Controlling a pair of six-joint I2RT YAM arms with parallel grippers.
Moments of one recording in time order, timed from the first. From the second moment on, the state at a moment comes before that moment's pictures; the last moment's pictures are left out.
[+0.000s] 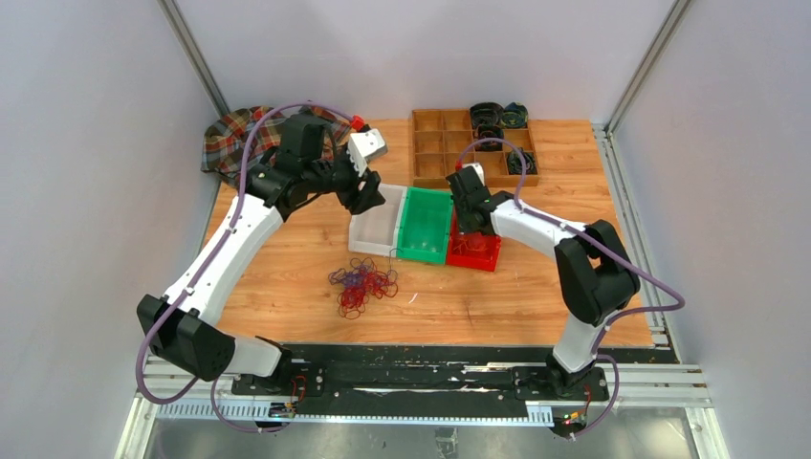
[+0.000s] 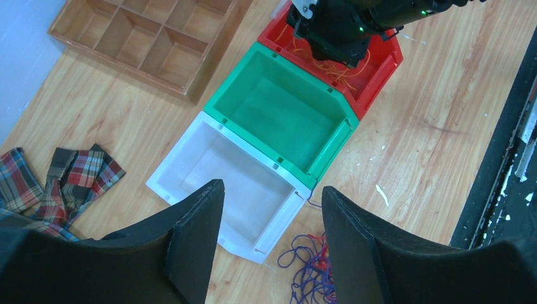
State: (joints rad) left arm -0.39 1.36 1.42 -0.66 0.58 0.45; right arm 0.56 1.76 1.17 -0.38 0.32 0.30
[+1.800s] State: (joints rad) left arm -0.30 1.53 1.00 -0.77 0.73 0.78; right arm 0.84 1.17 0.81 -0.27 0.36 0.40
